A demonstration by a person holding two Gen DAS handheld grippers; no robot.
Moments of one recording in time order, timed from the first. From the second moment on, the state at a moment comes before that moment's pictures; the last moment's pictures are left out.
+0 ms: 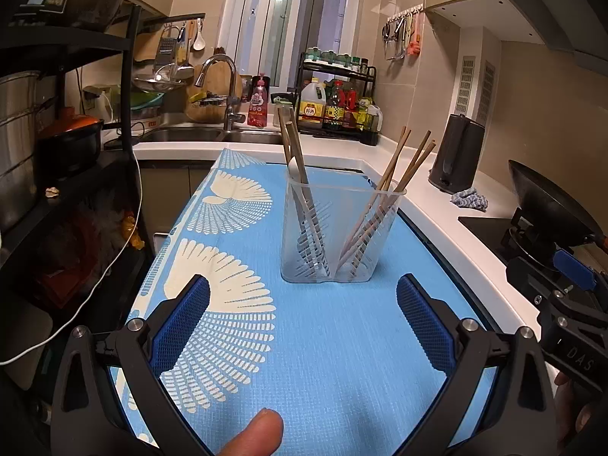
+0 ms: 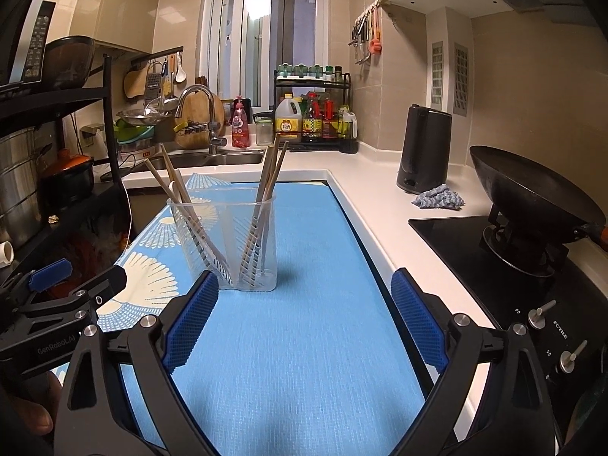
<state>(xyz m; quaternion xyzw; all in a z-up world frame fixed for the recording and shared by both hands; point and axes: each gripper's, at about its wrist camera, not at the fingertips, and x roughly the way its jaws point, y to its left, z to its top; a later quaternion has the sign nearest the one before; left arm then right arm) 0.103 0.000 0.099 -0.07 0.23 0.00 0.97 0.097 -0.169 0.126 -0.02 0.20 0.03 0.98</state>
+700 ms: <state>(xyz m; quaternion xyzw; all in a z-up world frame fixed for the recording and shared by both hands) 0.101 -0.004 0.101 -0.06 0.23 0.00 0.97 0.095 -0.169 0.129 -0.02 0.20 0.03 0.98</state>
